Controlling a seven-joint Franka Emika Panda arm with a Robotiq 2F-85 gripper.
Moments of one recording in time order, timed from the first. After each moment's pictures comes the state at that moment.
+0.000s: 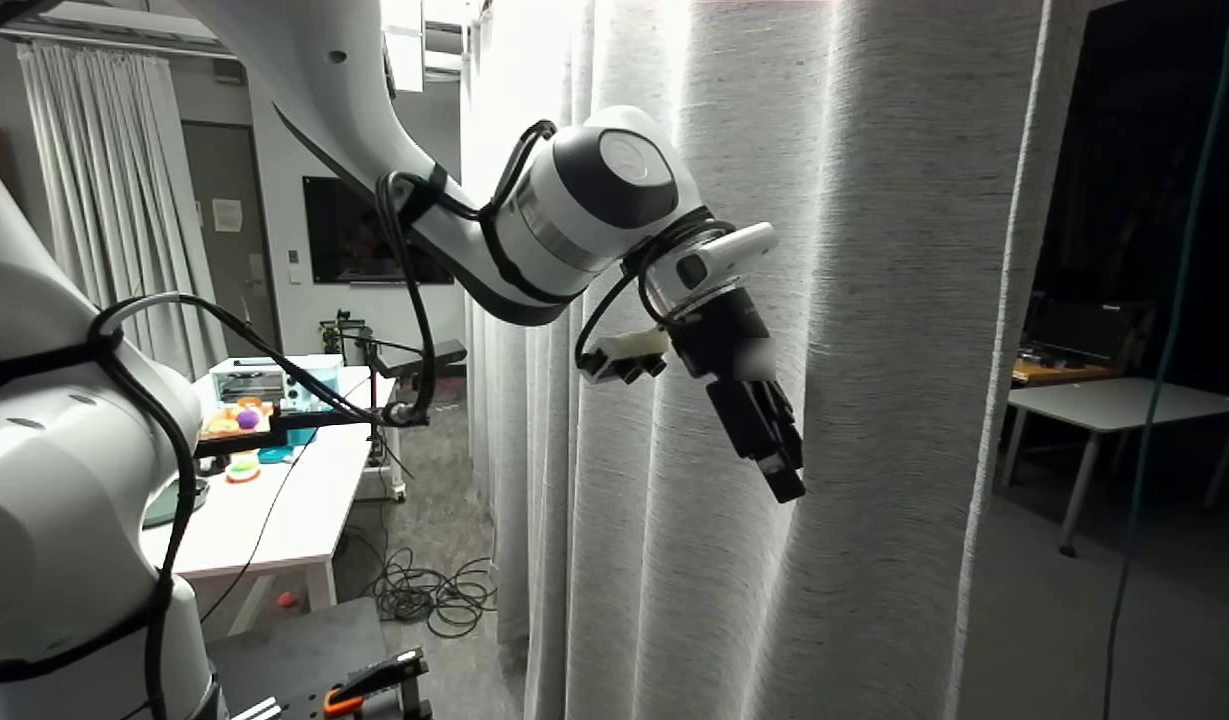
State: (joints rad) arm -0.21 -0.31 -0.01 -2.48 -0.81 2.43 1.25
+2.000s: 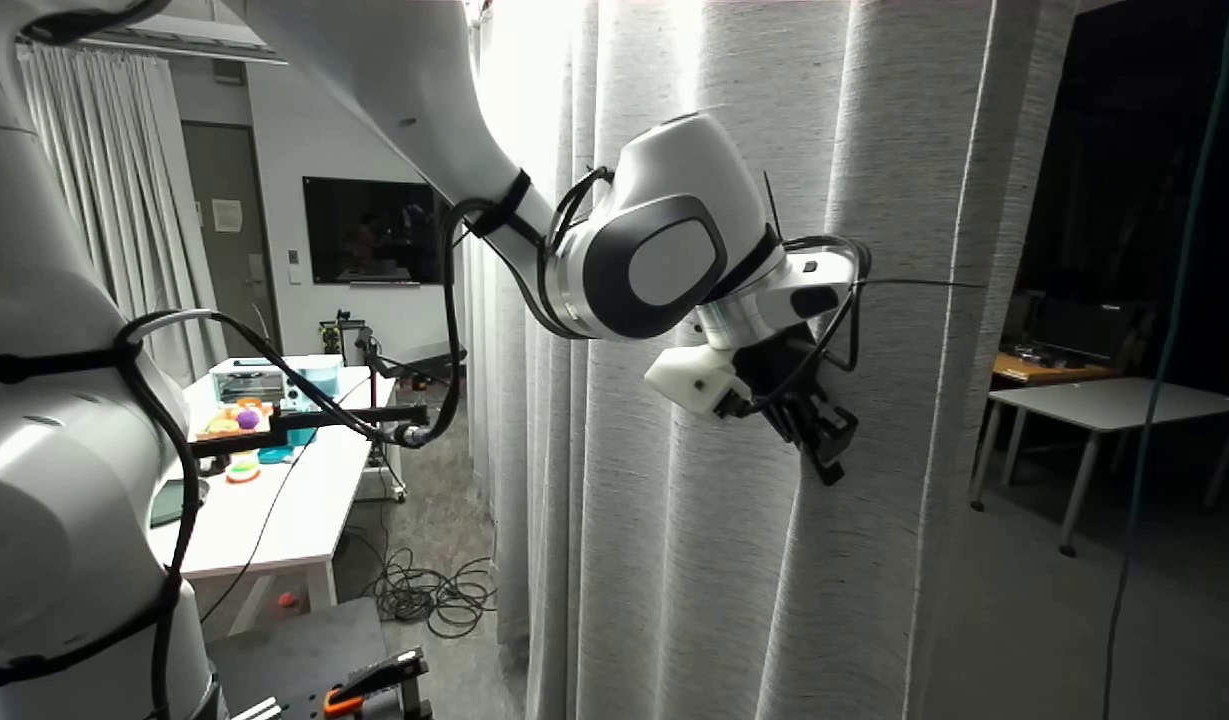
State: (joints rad) arm -0.11 -0.15 -0.17 -2.45 -0.26 2.87 0.18
